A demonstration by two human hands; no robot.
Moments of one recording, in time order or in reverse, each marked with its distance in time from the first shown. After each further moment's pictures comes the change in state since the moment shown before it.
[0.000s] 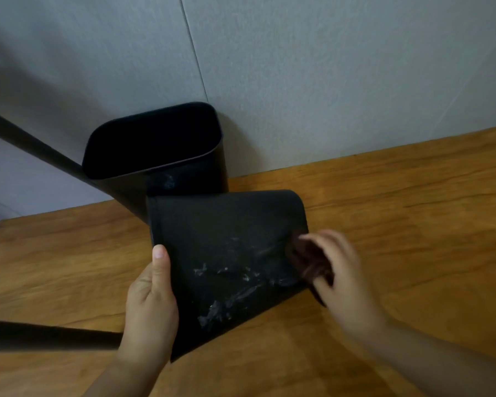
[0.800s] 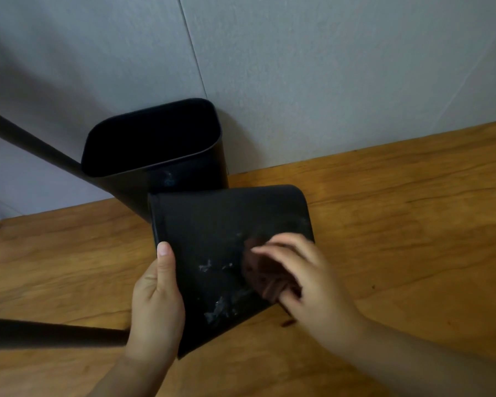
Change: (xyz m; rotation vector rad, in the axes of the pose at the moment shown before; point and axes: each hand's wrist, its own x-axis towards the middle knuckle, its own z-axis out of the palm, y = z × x) left_hand -0.005 0.003 0.008 -0.034 0.014 0.019; right_hand -0.003 -0.044 0.013 -0.007 -0.130 -0.212
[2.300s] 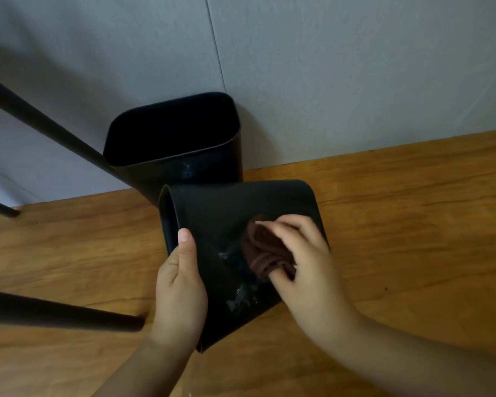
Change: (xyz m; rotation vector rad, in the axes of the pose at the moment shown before) left_hand -0.003 -0.001 0.005 0.010 -0.029 0.060; right_hand 0.017 -0.039 0.009 0.084 0.120 0.095
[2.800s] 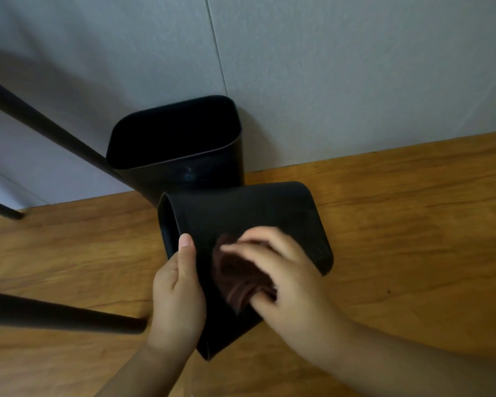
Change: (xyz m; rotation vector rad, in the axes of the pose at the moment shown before) left_hand 0.002 -0.005 -0.008 0.110 0.007 0.084; right_hand -0.002 -0.019 0.000 -0.004 -0.166 -0.187
